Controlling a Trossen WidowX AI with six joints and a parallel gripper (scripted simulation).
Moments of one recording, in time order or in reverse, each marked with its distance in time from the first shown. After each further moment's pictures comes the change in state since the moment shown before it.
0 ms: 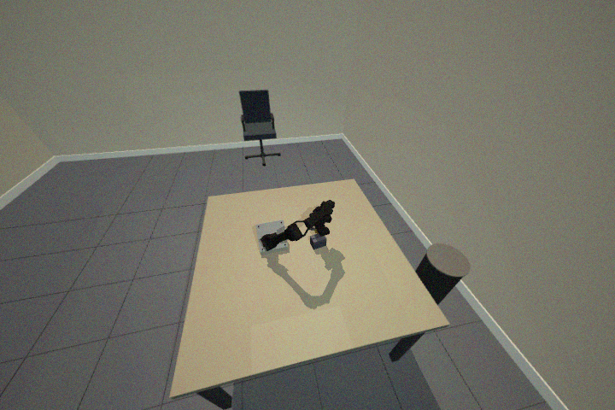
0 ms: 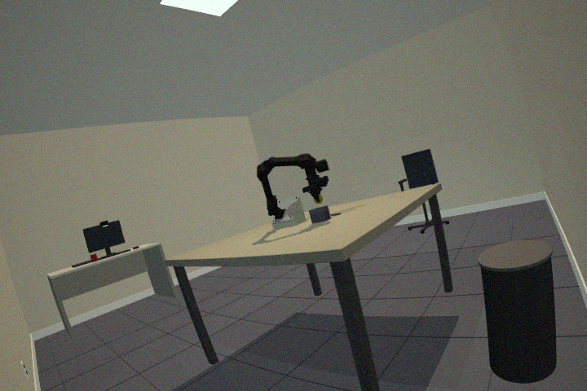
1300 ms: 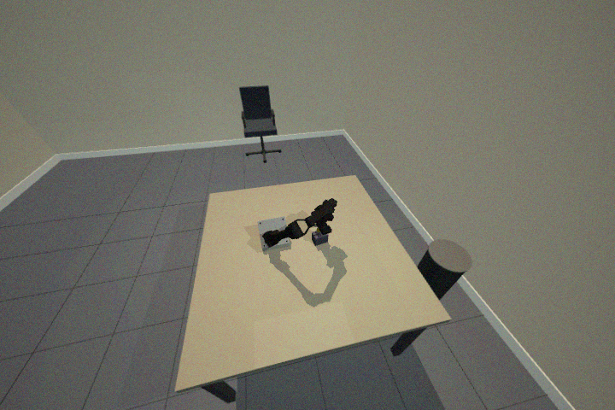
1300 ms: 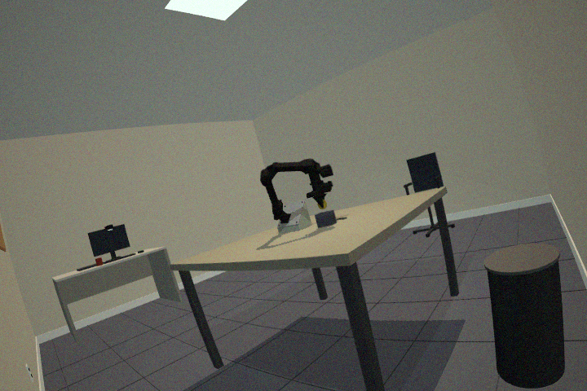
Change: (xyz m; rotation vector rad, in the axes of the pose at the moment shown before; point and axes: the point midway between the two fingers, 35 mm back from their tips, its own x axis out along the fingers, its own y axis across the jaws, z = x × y) arm 0.003 -0.015 -0.005 -0.004 0.003 -0.001
